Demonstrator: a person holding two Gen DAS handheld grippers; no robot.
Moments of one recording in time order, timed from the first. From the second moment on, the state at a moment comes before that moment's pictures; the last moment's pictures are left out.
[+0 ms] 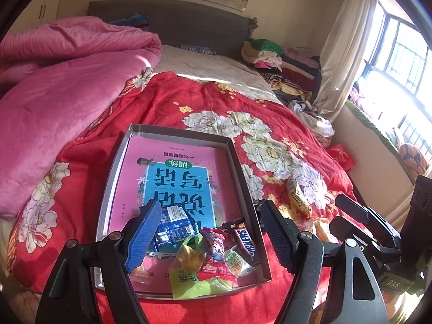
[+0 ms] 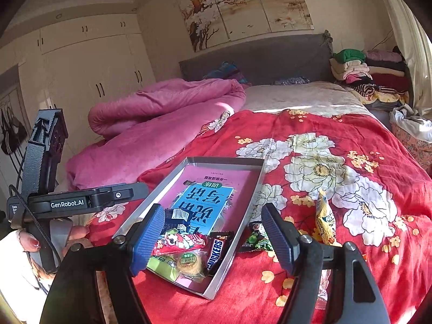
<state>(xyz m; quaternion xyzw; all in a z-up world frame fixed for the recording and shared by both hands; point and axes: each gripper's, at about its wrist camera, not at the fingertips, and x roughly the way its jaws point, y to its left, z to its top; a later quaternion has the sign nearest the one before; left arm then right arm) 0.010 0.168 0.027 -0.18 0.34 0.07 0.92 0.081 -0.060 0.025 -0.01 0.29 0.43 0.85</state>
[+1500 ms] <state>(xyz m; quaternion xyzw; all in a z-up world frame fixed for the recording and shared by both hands) 0.013 0.104 0.060 -0.16 0.34 0.01 0.93 0.092 -0.164 0.051 0.01 0.25 0.32 0.91</state>
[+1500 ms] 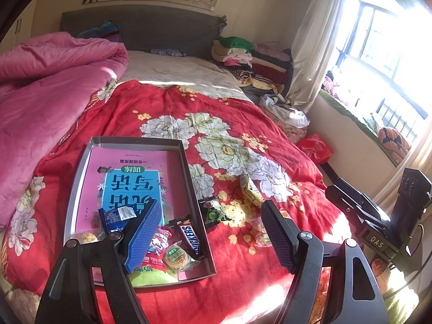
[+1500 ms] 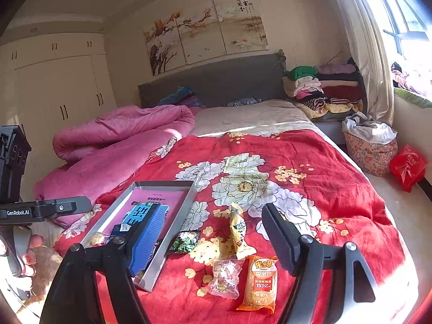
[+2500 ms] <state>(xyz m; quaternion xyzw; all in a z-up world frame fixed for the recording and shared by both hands) 0.041 0.045 0.028 -0.13 0.40 -0.04 0.91 0.120 -0.192 0.002 0.01 0.34 0.26 0.91</state>
